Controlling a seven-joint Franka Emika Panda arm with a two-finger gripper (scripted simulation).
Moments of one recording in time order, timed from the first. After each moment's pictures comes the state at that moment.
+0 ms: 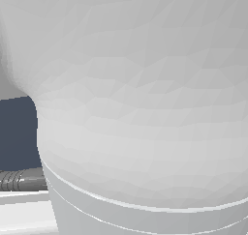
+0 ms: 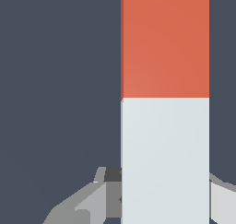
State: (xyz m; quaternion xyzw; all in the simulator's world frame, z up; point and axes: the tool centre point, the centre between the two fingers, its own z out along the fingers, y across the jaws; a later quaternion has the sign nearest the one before) arm 0.009 -0.242 0.019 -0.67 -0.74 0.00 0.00
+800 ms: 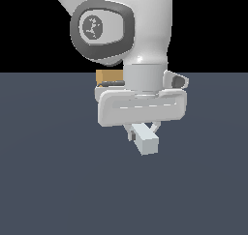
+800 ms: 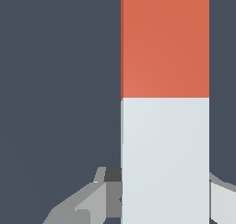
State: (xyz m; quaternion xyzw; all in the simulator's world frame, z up) arm 0.042 -0.032 0.050 -0.62 -0.79 0.00 0.00
